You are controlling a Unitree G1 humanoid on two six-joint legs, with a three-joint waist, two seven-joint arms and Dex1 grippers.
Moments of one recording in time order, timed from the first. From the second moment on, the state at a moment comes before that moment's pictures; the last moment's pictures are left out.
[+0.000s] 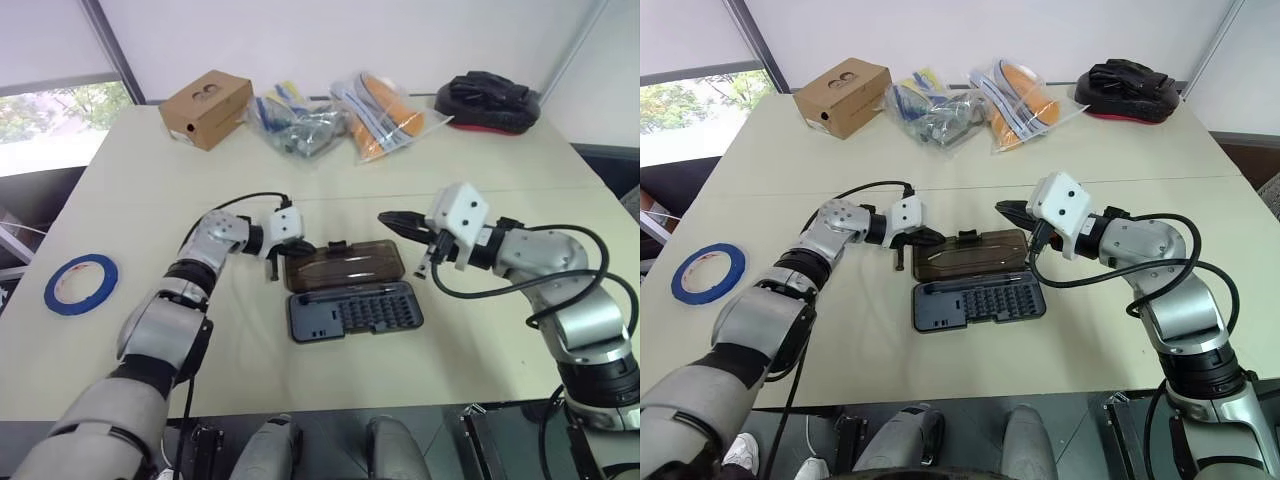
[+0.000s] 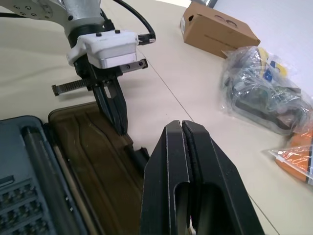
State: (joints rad) left arm -1.07 0.30 -0.26 1.25 0.14 -0.47 -1.15; right arm -0.43 -0.71 0.03 -0.37 0.26 0.41 0.79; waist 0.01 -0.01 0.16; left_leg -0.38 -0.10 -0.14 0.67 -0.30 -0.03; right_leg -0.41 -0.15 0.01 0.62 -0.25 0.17
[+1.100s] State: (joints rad) left arm -1.04 0.28 -0.22 1.24 0.17 -0.53 -1.16; right arm -0.45 -0.72 0.03 -0.37 0.26 0.41 0.81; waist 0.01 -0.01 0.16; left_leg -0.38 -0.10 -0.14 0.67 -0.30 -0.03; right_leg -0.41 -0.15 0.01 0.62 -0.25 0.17
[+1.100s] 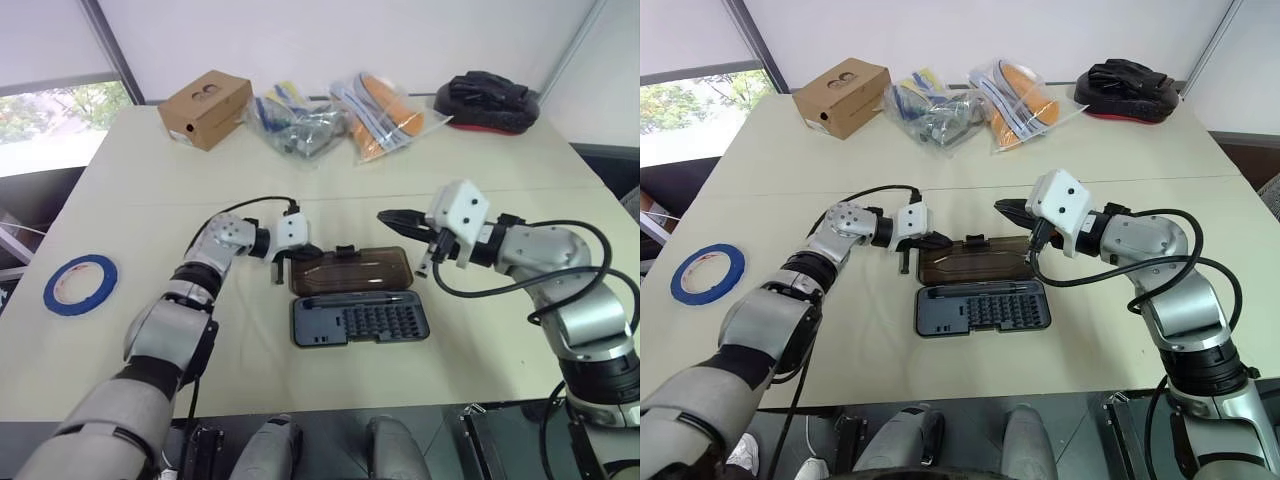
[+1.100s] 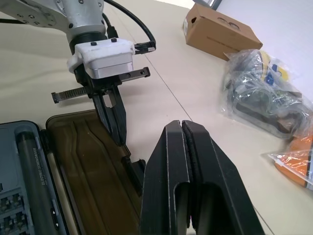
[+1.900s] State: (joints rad) left arm -0.99 0.28 -0.14 1.17 0.10 -0.41 -1.15; right arm -0.45 -0.71 0.03 -0.37 0.26 0.41 0.82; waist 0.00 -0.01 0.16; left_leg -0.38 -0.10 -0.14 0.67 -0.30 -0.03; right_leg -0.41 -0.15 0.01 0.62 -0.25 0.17
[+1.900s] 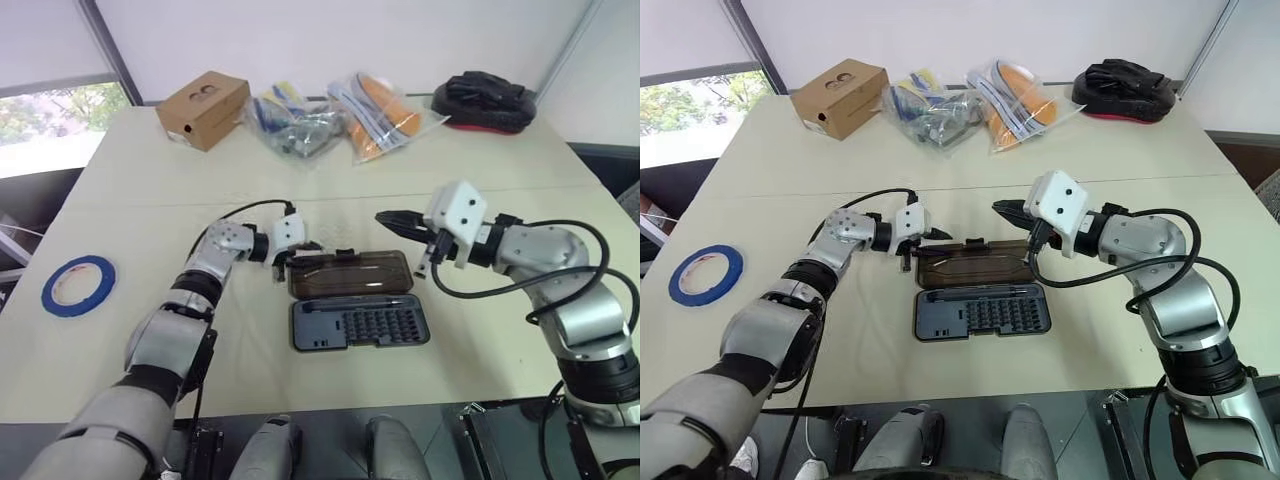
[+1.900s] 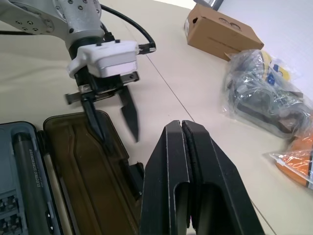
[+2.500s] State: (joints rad) left arm -0.58 0.42 0.06 0.22 -0.27 0.41 -1.02; right arm -0.43 -0.69 0.04 -0.37 0.26 0.41 0.82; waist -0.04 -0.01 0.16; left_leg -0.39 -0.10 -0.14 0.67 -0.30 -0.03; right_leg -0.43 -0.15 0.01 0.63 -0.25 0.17
